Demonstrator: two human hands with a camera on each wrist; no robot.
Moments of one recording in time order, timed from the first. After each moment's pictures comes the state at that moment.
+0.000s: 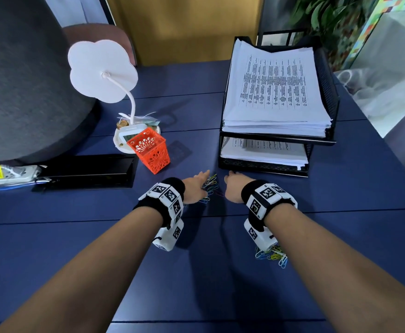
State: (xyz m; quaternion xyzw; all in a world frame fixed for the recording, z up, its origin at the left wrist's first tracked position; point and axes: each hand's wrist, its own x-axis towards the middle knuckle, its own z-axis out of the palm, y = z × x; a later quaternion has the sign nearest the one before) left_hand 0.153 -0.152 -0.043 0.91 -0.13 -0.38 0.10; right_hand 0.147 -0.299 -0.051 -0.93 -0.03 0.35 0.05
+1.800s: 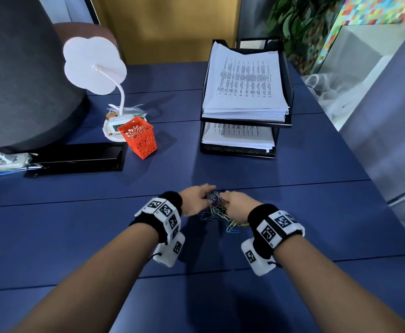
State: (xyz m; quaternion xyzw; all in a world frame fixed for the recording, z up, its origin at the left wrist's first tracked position) left_hand 0.053 -0.175 -0.048 0.88 -0.18 -0.37 0.26; right_hand 0.012 -0.327 -0.035 -0.93 -0.02 0.31 0.18
